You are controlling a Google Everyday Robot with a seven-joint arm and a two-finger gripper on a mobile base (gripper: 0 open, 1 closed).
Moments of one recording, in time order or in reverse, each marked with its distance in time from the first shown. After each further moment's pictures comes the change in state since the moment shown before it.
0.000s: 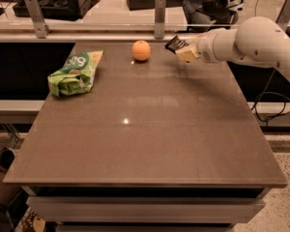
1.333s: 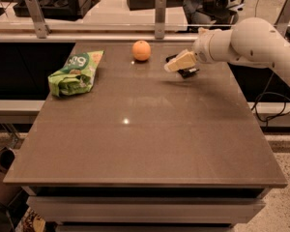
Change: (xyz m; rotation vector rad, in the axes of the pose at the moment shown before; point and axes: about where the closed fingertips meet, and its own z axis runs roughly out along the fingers) arm -0.001 0.007 0.008 -0.015 -0.001 -0.001
